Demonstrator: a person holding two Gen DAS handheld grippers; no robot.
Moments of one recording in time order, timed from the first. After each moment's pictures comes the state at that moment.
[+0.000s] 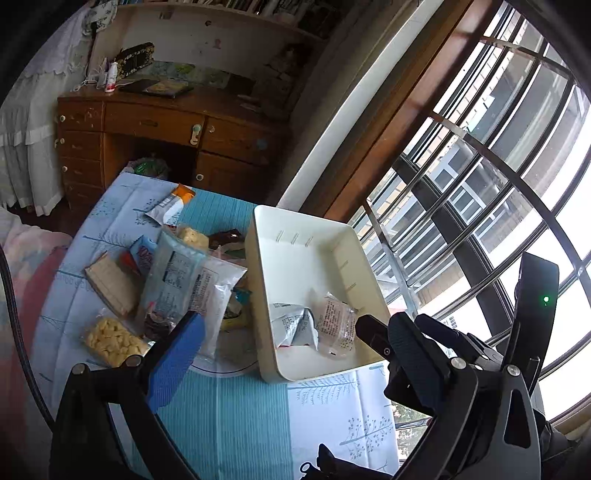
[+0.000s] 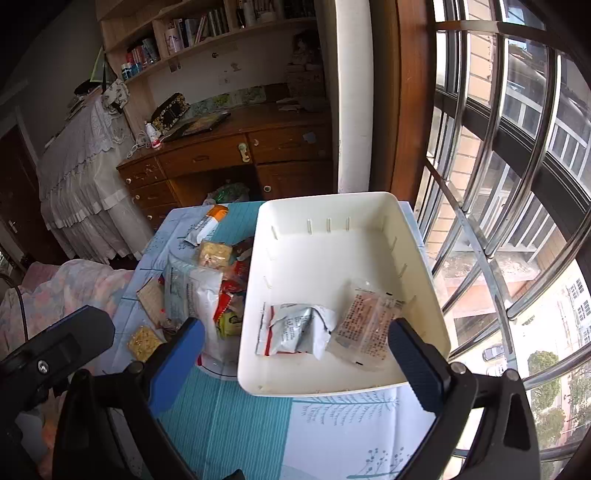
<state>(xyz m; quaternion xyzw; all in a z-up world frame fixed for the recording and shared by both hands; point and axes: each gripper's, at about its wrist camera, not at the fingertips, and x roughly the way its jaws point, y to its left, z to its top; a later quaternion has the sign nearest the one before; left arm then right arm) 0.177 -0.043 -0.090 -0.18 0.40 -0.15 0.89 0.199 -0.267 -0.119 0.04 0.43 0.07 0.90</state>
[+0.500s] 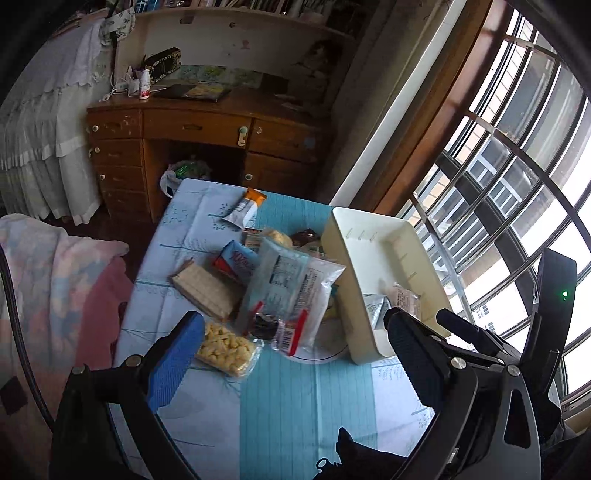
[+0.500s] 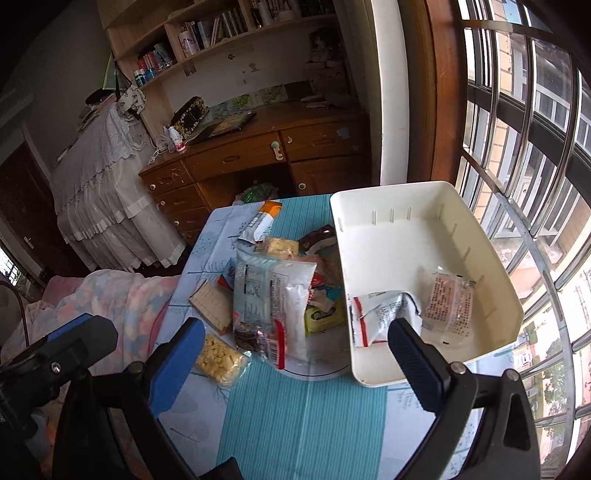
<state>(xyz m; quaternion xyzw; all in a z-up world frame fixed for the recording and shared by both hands) 0.166 0.072 -0.081 -0.12 0.43 -0.10 0.89 0.185 -0.171 -0.120 0.09 0.43 0.09 0.90</state>
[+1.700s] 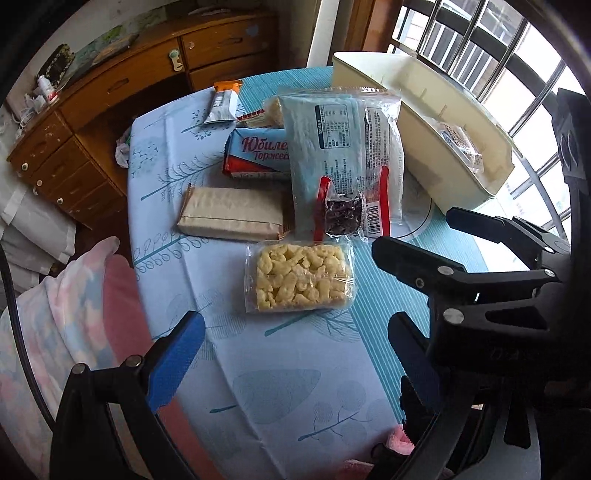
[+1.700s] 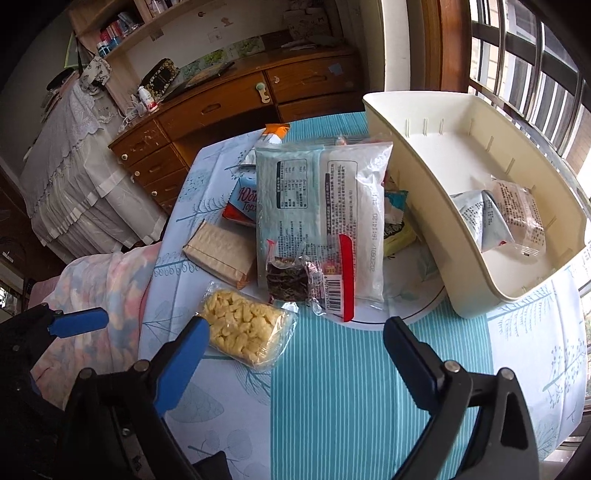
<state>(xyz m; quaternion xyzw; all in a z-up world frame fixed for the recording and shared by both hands) 0.221 0.094 -0.222 0.11 0.57 -0.21 0.79 0.194 -0.068 -0.228 0.11 0.50 0.05 0.86</state>
